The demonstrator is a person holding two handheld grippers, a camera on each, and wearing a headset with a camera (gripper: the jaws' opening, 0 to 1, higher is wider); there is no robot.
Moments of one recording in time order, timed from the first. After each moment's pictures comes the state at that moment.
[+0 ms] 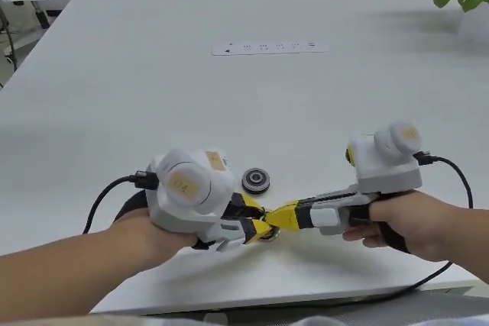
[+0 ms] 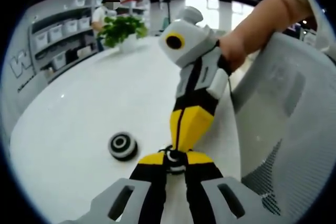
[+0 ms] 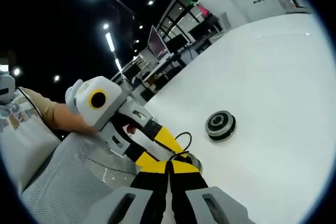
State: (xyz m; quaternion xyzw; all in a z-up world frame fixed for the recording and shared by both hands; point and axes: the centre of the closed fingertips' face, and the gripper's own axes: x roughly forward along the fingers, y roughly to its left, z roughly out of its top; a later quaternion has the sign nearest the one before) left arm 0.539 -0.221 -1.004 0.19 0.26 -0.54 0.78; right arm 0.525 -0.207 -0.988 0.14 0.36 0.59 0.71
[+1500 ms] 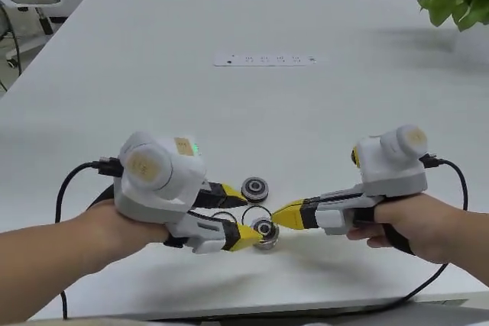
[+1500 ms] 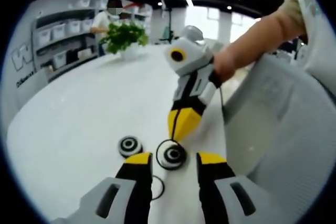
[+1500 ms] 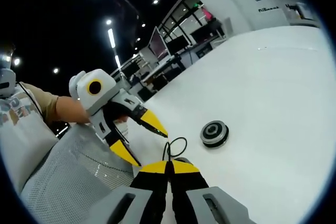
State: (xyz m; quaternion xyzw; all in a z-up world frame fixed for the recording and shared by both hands) left arm 0.531 -0.197 -0.966 0.14 0.25 -0.55 0.78; right arm 0.536 -0.215 -0.978 0.11 0.35 0.59 0.72
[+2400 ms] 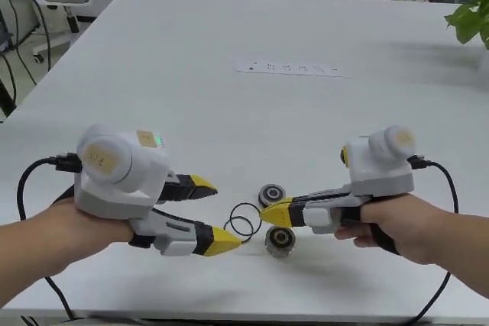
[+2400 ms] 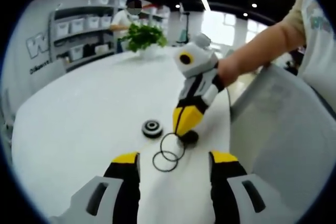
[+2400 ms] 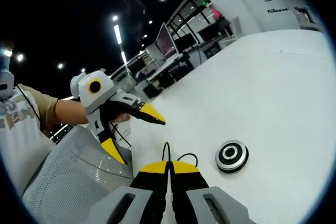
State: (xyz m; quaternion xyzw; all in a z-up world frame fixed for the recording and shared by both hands) left arm 0.532 -0.140 -0.956 0.12 0.26 -0.50 0.82; right arm 0.544 -0.171 -0.975 0.10 0.34 0.61 0.70
